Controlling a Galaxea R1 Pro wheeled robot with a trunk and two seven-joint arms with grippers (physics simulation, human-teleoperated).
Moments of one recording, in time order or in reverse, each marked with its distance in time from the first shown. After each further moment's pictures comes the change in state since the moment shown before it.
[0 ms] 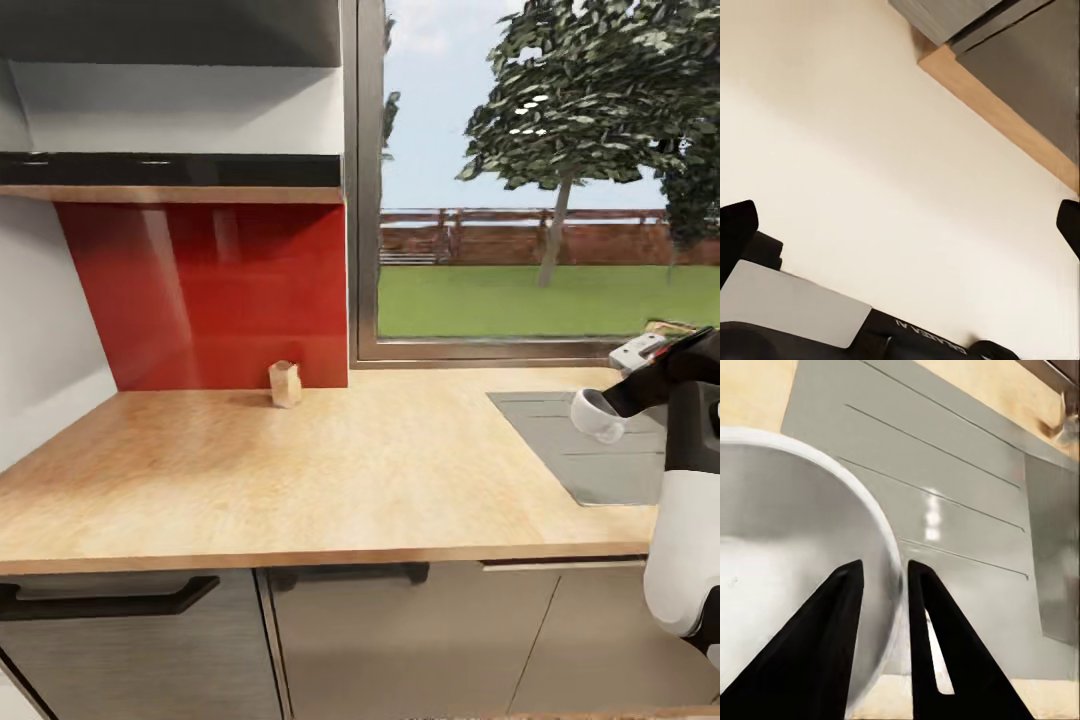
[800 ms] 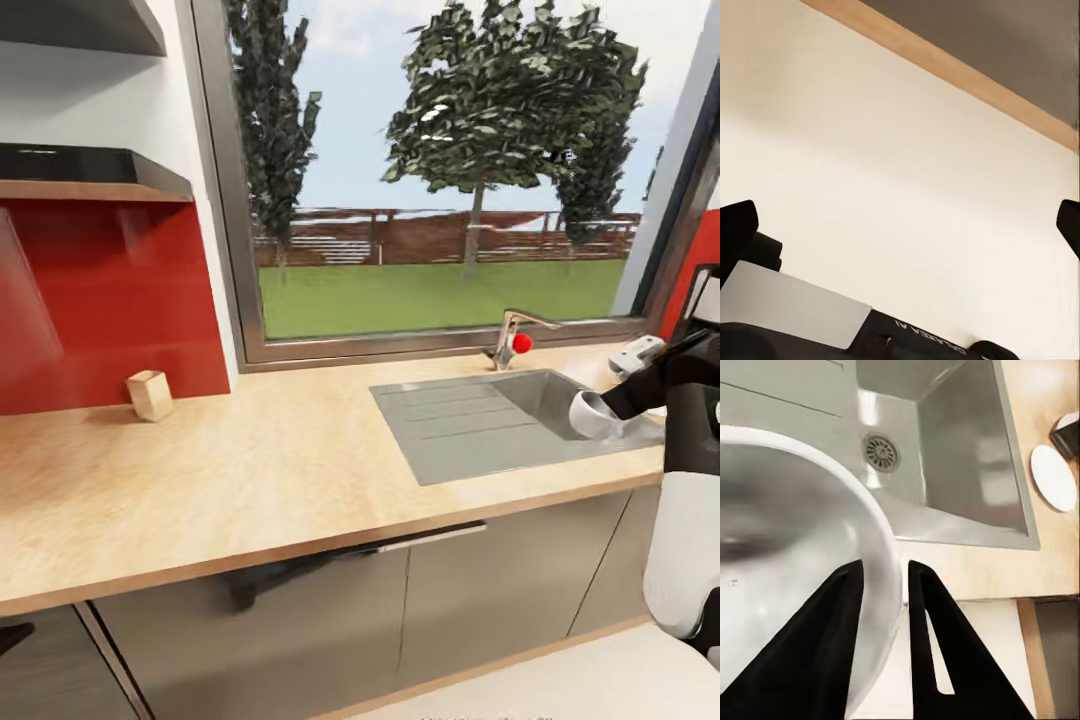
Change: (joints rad) left arm 0.000 0.000 0.000 -0.001 0.000 0.000 0.000; right arm 0.006 0.001 0.000 0.006 -0.001 0.000 0.000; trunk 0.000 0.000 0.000
